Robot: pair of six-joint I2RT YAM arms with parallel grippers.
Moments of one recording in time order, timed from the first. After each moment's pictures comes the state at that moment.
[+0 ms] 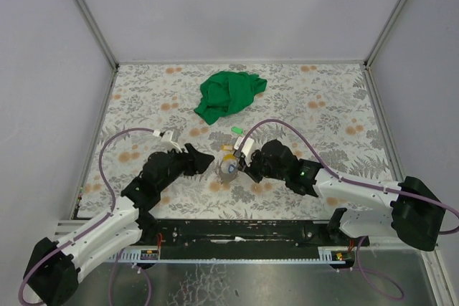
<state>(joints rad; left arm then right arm) -0.62 0.68 0.25 0.15 0.02 -0.71 0.98 1.21 0.64 0.05 -0.11 -0.13</state>
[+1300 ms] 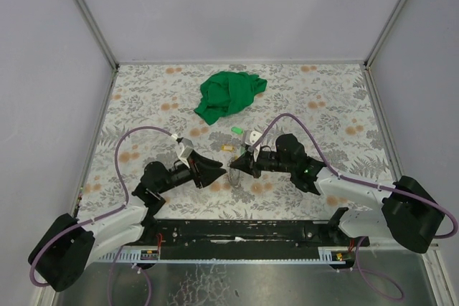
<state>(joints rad) -0.62 0.89 0.08 0.89 0.50 -0.48 0.85 1.23 0.55 0.44 -0.51 -0.09</state>
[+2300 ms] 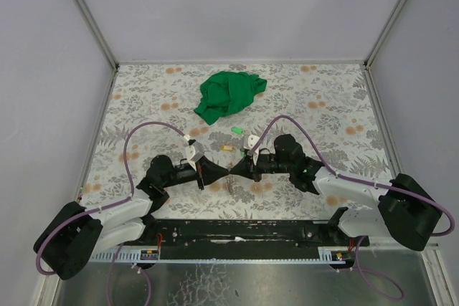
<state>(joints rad) -0.62 1.02 0.14 0.88 0.66 -0.28 0.84 1.25 0.54 0.43 -0.61 -0.11</state>
